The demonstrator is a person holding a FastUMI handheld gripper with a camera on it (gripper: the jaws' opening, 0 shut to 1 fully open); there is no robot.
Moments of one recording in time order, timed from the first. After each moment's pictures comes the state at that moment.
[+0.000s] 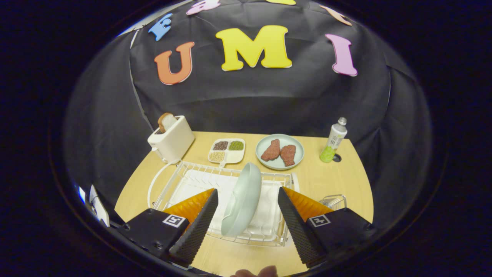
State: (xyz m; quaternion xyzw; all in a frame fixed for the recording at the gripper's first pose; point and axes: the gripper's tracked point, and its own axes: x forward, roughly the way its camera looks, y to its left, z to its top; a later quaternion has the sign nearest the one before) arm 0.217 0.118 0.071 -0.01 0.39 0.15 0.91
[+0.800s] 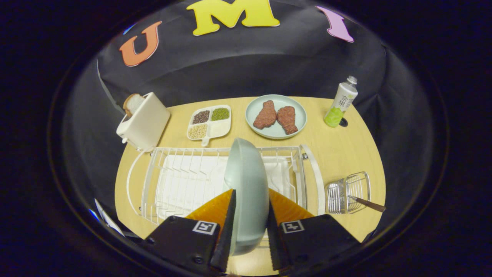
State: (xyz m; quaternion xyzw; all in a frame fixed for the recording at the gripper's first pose) arm 0.245 0.134 0.011 0.01 0.50 0.07 0.86
